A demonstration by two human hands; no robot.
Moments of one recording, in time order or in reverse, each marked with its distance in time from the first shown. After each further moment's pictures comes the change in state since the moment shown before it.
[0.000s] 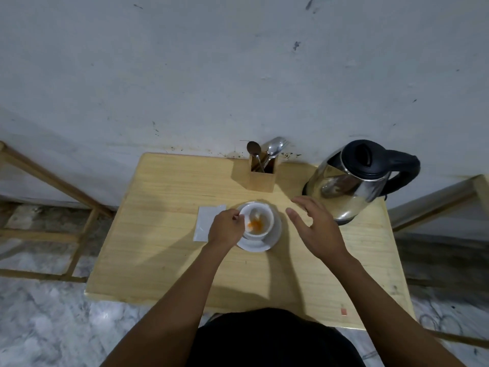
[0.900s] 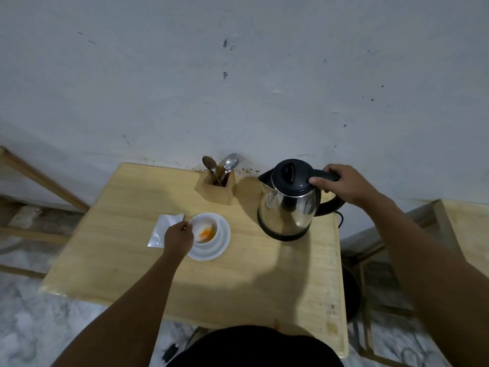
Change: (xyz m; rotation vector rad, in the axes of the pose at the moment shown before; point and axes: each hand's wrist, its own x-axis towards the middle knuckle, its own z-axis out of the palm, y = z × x) left_hand -0.018 0.028 0.035 -0.064 0.307 -0.209; right_hand 0.120 0.087 -0.212 -0.018 -0.256 0.065
